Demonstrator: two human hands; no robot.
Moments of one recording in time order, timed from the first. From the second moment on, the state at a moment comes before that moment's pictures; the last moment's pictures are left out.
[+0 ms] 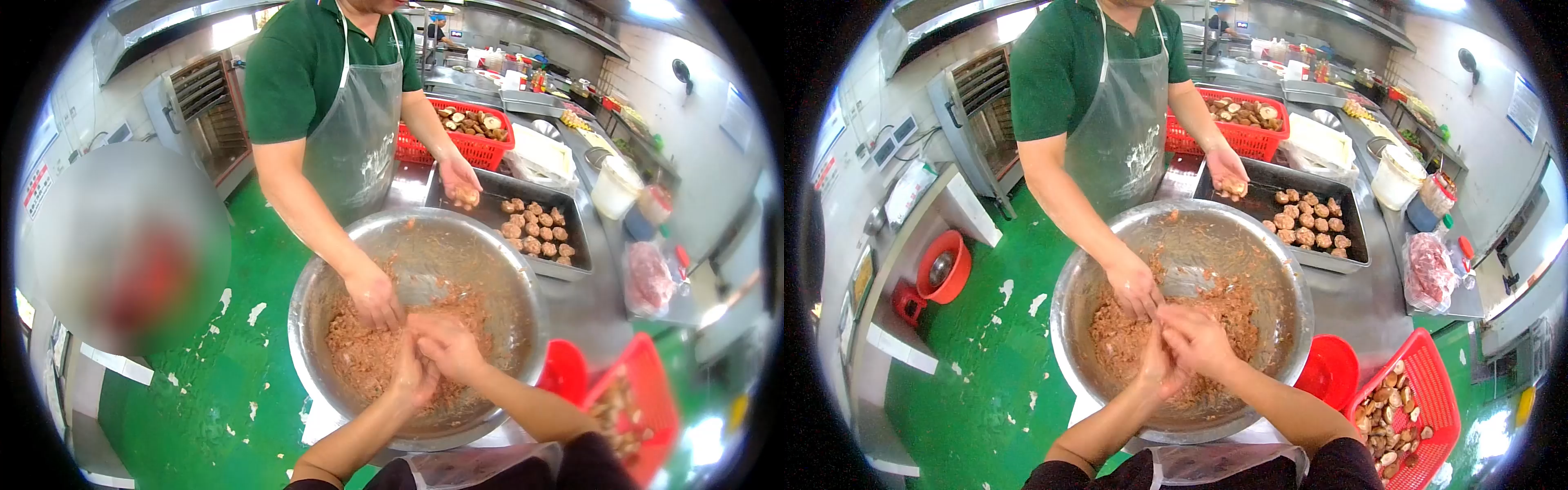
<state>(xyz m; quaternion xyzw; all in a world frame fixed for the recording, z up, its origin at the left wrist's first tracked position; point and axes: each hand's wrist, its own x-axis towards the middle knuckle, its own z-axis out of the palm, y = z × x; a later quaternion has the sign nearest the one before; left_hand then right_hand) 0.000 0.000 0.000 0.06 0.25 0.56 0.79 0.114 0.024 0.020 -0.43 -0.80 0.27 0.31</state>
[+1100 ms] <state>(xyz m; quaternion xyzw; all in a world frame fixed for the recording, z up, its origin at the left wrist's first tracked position) -0.007 -0.004 0.007 0.13 0.18 0.56 0.79 0.157 -0.004 0.049 -0.48 -0.74 0.32 0.36</state>
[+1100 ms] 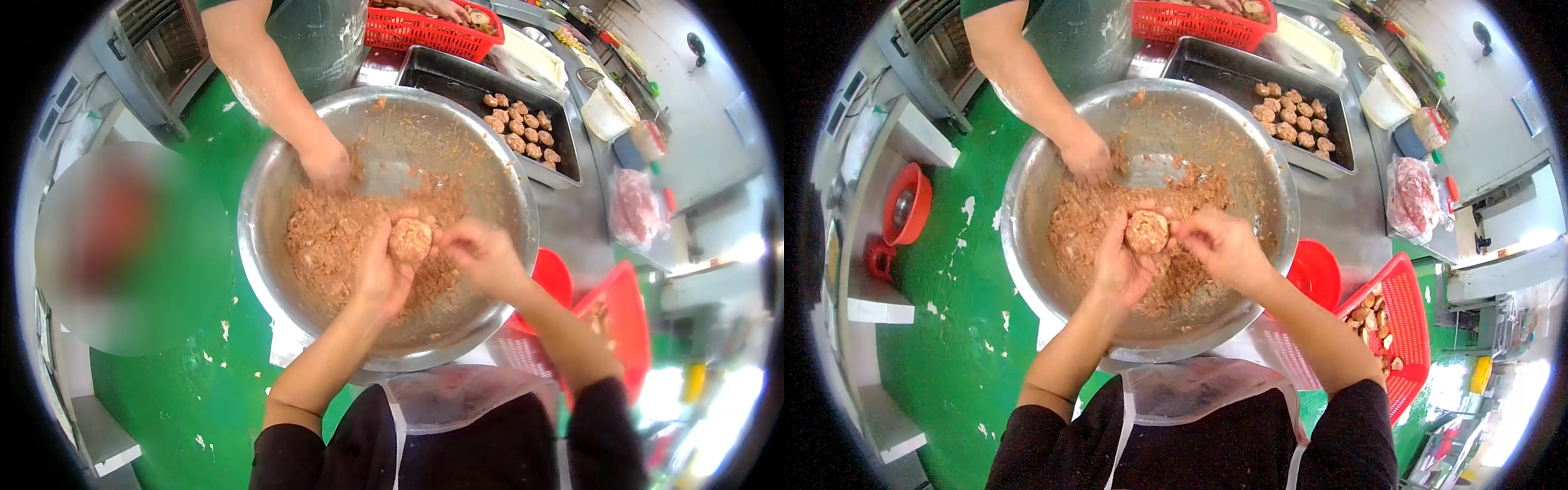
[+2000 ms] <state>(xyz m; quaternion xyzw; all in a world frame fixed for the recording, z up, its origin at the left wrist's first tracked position) -0.024 0.006 -0.018 -0.03 0.24 0.63 0.74 0.145 0.034 -0.135 -0.38 -0.92 -0.01 -0.09</state>
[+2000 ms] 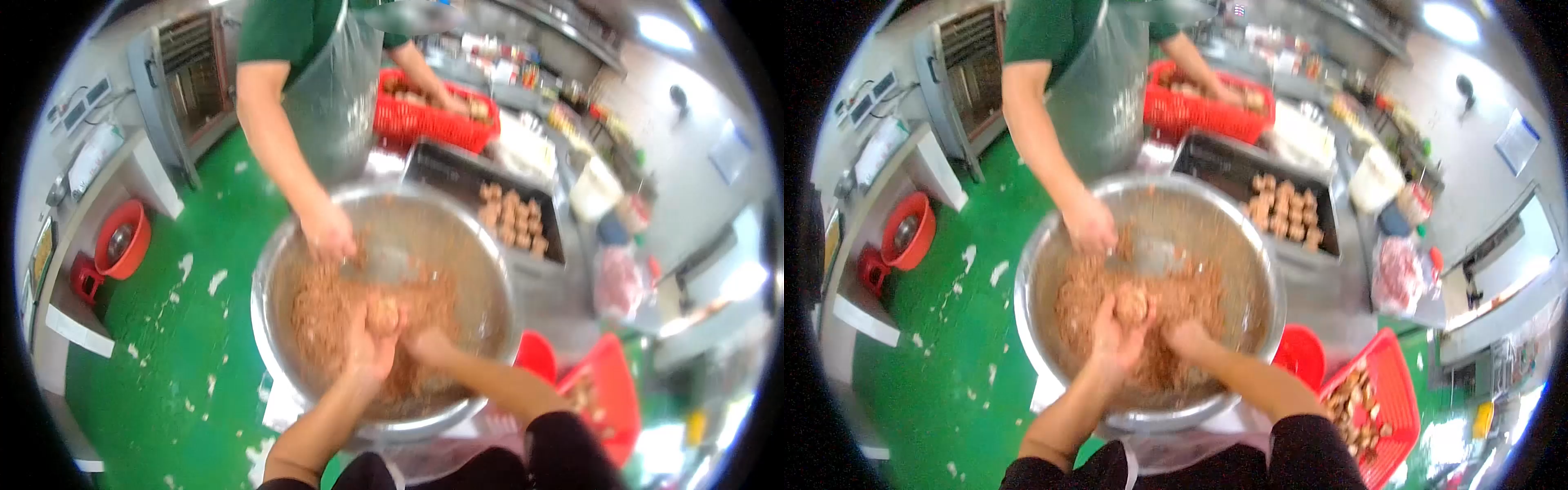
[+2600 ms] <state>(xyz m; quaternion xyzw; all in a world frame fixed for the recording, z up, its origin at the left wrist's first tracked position) -0.014 0.010 -0.010 0.00 0.29 0.58 0.76 0.165 0.050 -0.022 -0.57 -0.74 0.24 0.26</state>
